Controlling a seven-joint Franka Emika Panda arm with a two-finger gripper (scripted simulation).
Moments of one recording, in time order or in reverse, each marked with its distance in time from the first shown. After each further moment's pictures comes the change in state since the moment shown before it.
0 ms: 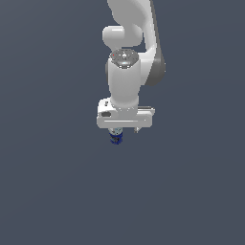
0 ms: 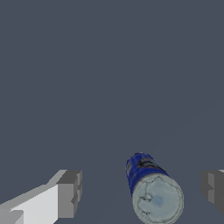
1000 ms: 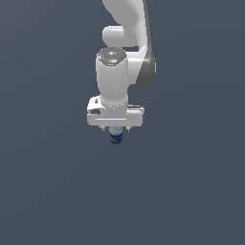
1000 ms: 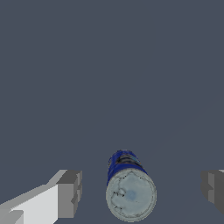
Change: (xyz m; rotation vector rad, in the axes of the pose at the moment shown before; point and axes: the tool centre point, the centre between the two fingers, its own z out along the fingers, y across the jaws) arm -0.007 0.036 -0.002 -0.023 0.007 0.022
